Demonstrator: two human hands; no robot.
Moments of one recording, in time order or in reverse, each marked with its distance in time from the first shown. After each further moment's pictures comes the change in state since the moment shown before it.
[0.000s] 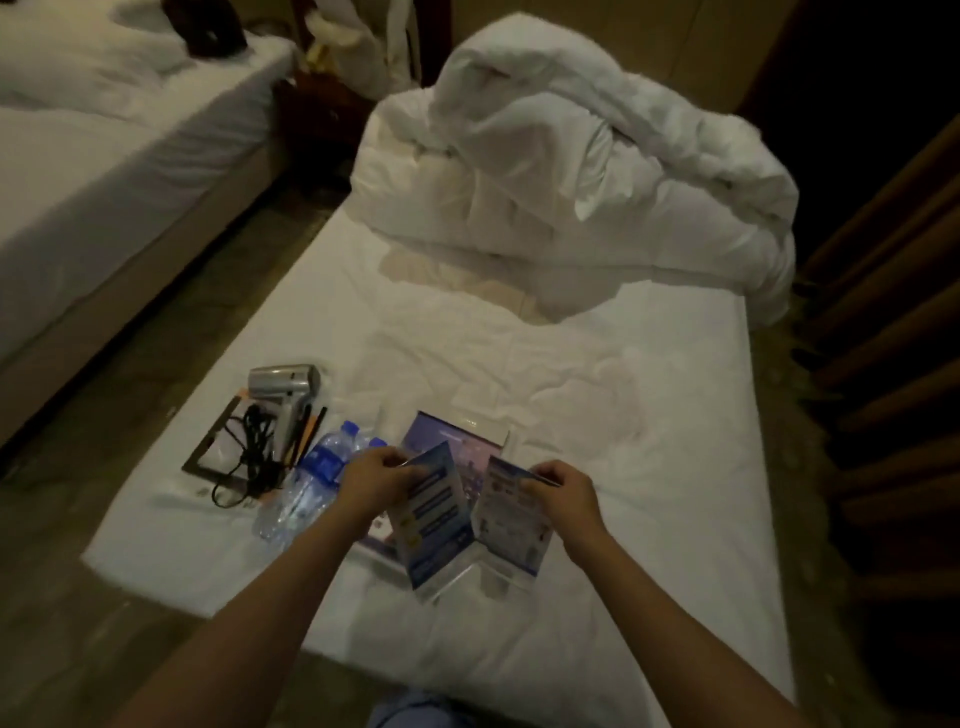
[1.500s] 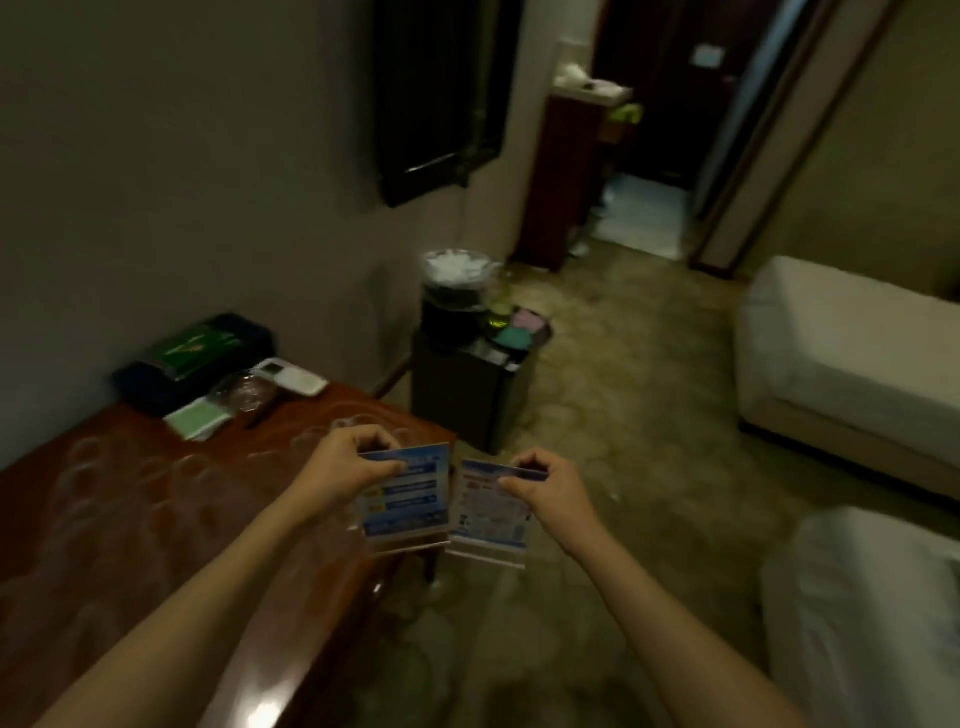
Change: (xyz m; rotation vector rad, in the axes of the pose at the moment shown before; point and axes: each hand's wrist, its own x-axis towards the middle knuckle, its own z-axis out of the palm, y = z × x) left_hand -1.059 -0.462 0.101 -0.418 1.438 -0.377; right_hand -0.897 0.250 0.104 -0.518 -1.731 -0.957
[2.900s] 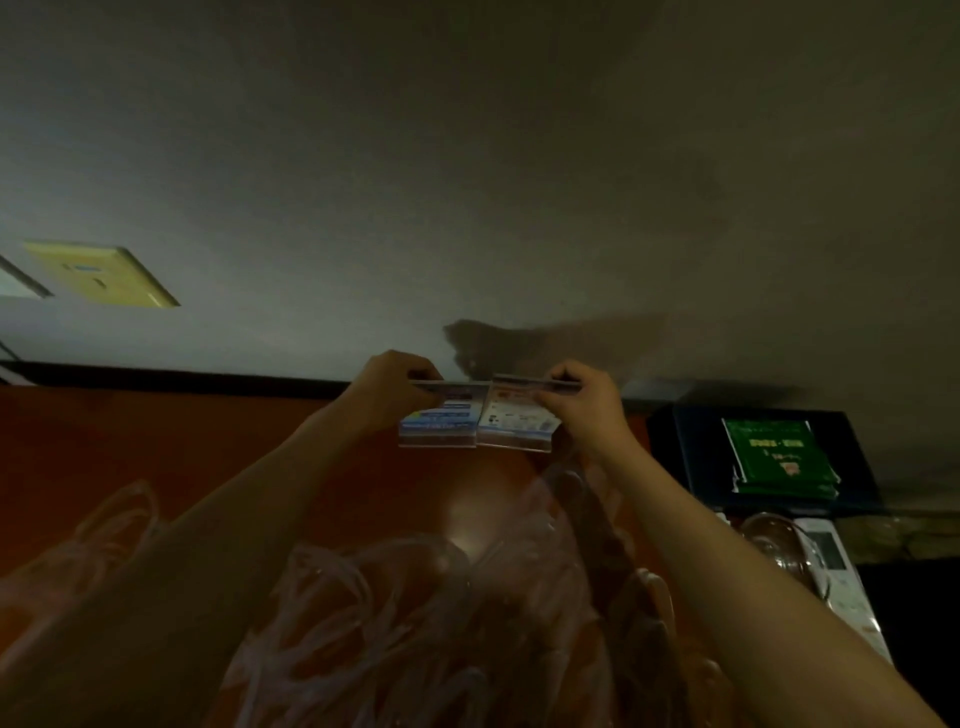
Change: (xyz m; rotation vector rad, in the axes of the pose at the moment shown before) left_hand -0.050 -0.382 -0.404 -0.008 0.661 -0.831; right_hand 0.232 -0.147 0.662 -0.275 -0.979 -0.357
